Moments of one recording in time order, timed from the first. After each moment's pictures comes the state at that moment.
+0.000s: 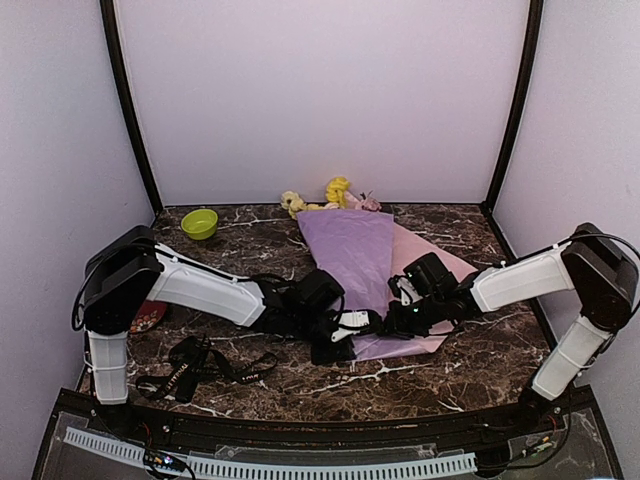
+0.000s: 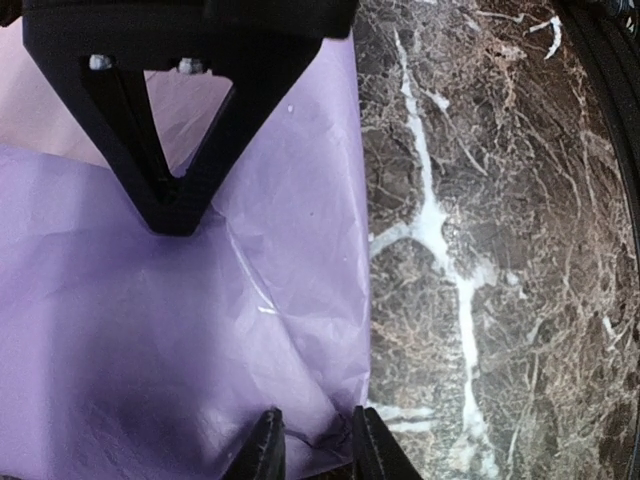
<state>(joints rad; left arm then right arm) -1.07 2.01 1.22 -0.12 0.24 0.36 0.72 1.62 0.71 -0.06 -0.29 0.71</state>
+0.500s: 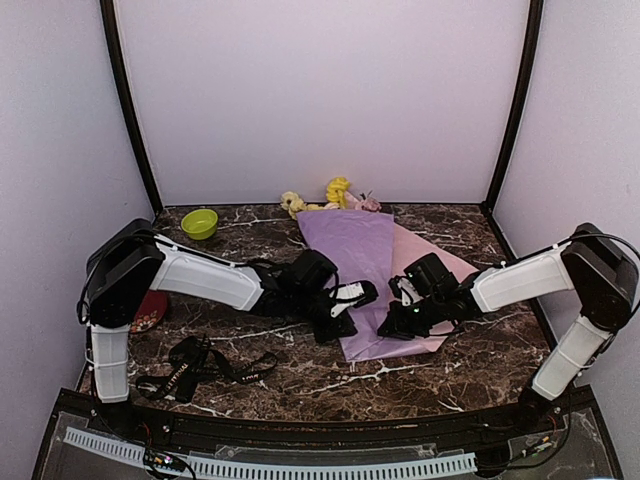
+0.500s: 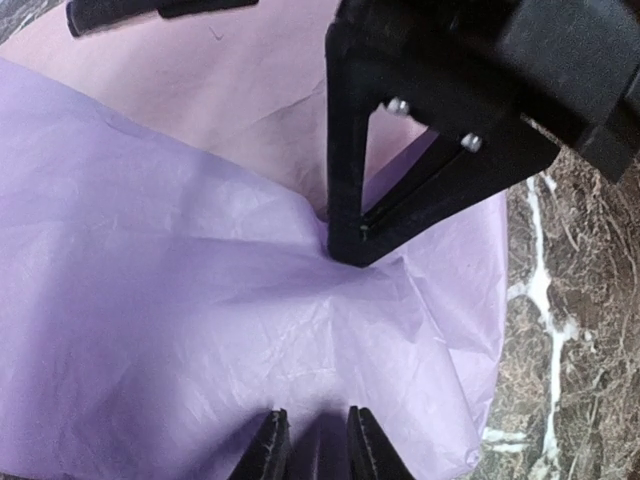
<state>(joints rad) -0.98 2.02 1.27 -0.07 0.26 0.26 0.72 1.62 0.71 -0.05 -0.29 0.72</state>
